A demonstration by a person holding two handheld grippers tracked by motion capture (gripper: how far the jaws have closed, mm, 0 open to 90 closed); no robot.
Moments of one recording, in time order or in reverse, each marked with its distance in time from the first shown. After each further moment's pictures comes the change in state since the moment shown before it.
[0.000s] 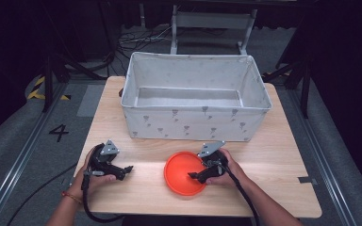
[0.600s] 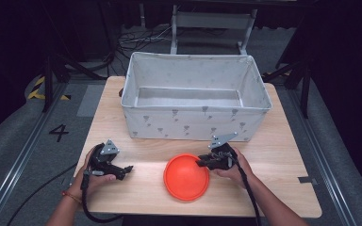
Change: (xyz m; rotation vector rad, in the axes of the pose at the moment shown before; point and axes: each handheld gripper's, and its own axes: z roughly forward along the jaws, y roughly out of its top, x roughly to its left) left arm 0.001 0.000 0.000 -0.001 -0.004 -0.001; right arm -0.019 0.001 -0.033 -0.051 0.075 0.095
